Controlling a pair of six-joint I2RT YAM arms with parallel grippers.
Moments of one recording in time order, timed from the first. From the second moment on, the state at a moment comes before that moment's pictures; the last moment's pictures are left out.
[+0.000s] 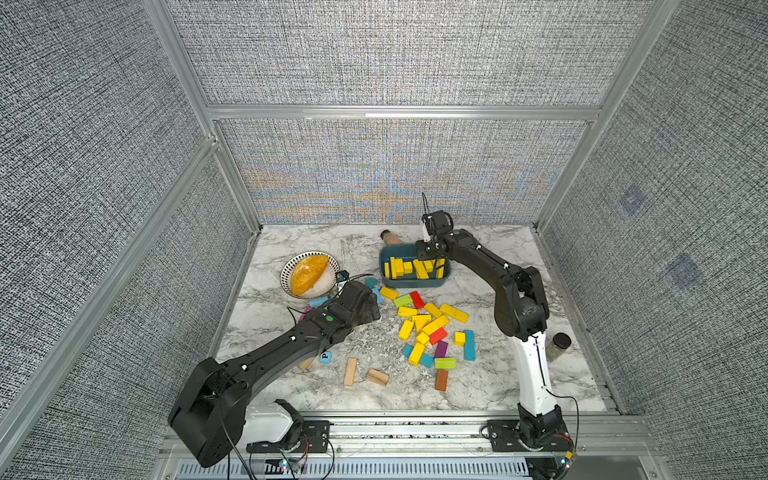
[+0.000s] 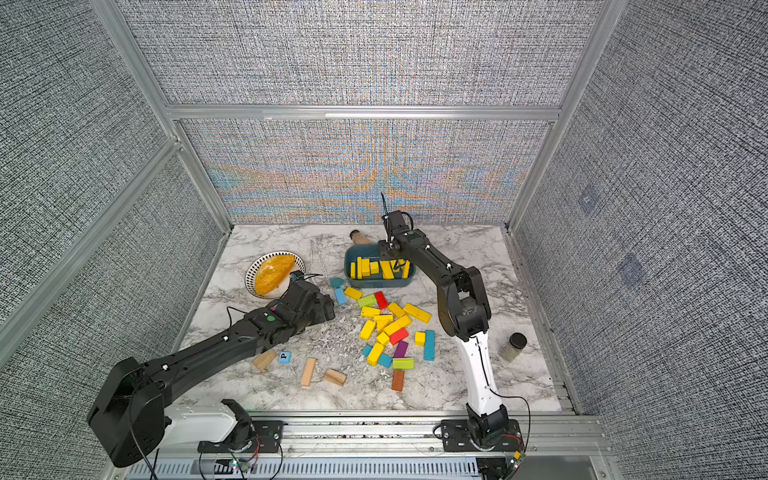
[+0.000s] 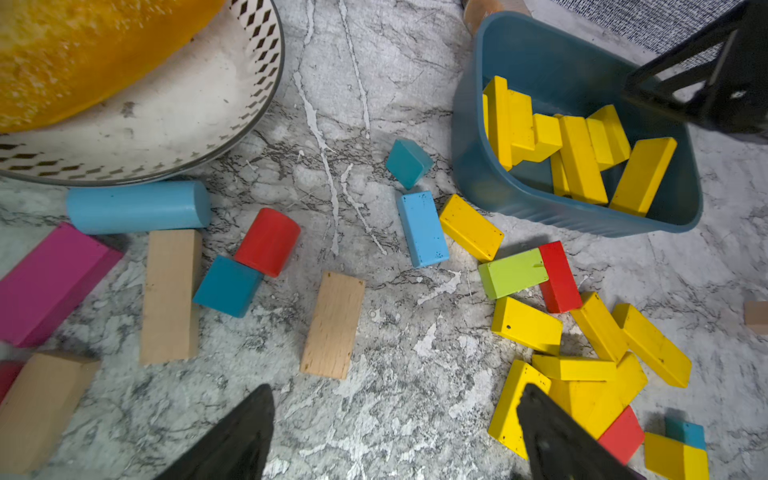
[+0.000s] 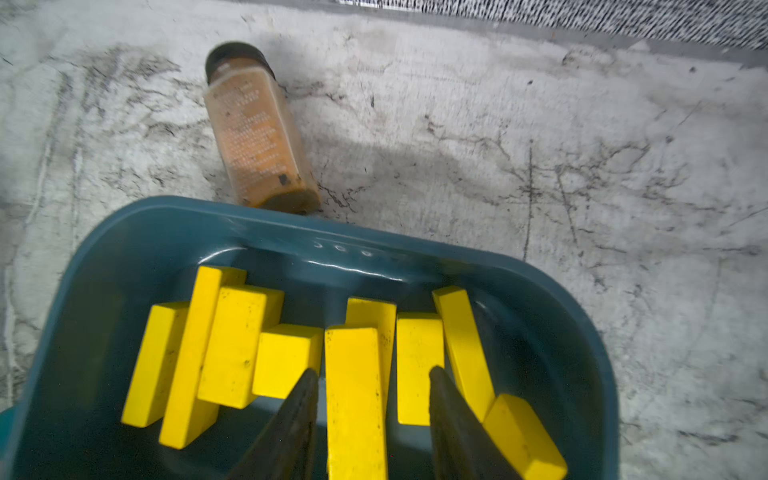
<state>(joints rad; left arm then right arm) -0.70 1.32 0.82 -0.37 -0.27 -0.76 0.42 2.25 1.95 -0.59 0.07 0.20</state>
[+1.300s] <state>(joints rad) -0.70 1.30 0.83 -0.43 -0.29 -0.74 0.42 1.84 1.18 -0.65 0.08 -0.09</state>
